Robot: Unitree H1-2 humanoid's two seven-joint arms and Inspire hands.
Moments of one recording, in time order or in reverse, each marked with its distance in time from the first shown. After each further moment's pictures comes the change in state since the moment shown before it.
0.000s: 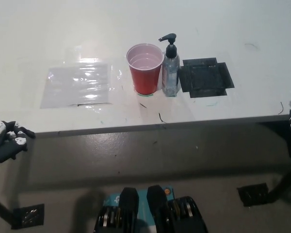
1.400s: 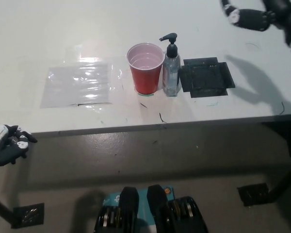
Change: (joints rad) left_arm 0.003 0.000 -0.002 0.005 0.017 0.006 -0.036; right_arm -0.599 0.087 0.242 0.045 -0.114 -0.034 0.105
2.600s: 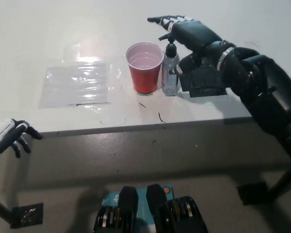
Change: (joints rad) left_arm -0.060 0.035 -0.052 0.018 0.037 -0.012 -0.064; right_arm -0.106 0.157 0.258 0.489 -0.372 -0.349 -0.087
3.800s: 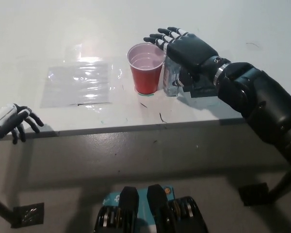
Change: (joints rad) left_arm -0.092 0.029 -0.025 0.026 0.037 -0.014 -0.055; right_arm 0.037 -0.022 0.091 0.014 -0.175 -0.053 -0.096
